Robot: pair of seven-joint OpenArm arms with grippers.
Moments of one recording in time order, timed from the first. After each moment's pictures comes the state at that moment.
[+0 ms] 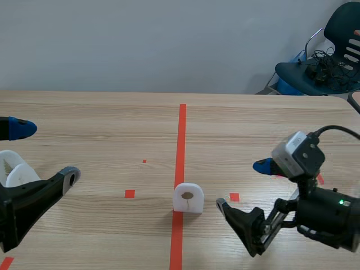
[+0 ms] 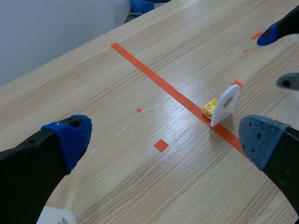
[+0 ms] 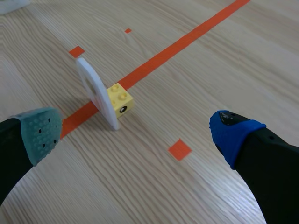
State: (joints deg) left arm 39.7 -27.8 -17.6 116.2 -18.3 -40.8 0.7; right arm -18.5 23.2 -6.4 85.3 3.9 38.0 11.4
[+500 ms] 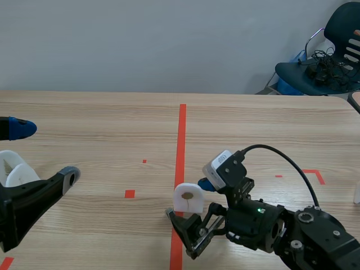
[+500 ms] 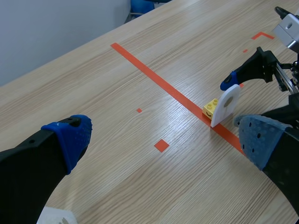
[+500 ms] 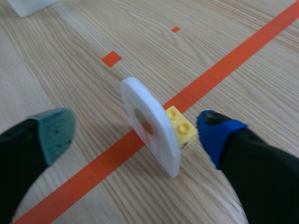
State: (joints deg) left arm 39.7 -27.8 -17.6 116.2 -18.3 -40.8 0.7; right arm -8.7 13.7 -18.0 71.5 -1.6 33.5 13.6
